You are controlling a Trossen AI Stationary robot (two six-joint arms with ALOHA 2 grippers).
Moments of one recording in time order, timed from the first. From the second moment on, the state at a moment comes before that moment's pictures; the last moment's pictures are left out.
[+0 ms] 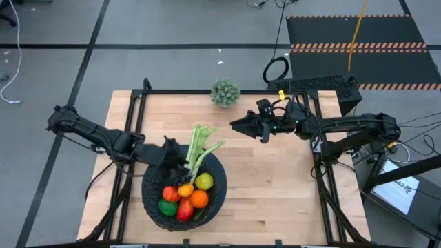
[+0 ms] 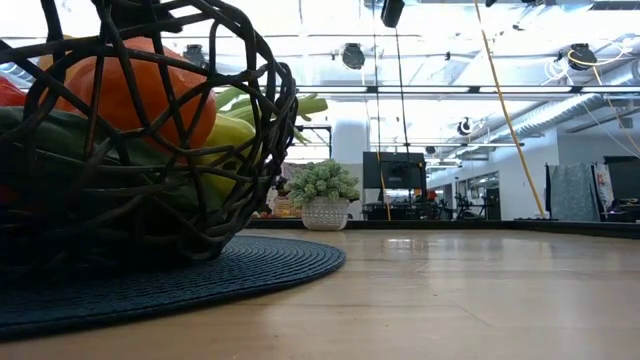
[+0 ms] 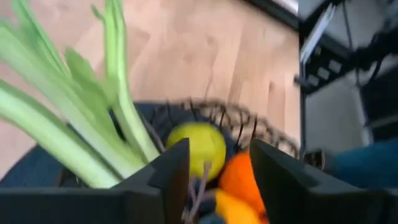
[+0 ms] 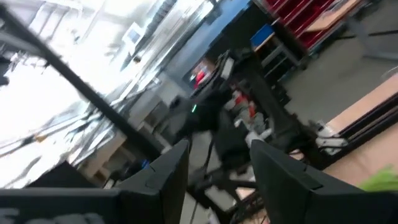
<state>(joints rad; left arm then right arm) -0.37 1.07 0.90 -0.49 -0.19 -0.69 -0.08 1.25 0.89 0.54 -0.18 0.85</state>
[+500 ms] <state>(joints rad) -0.20 1.07 1.03 -0.29 -0.20 -0.42 -0.10 1.04 0.89 0.20 -0.37 0.36</state>
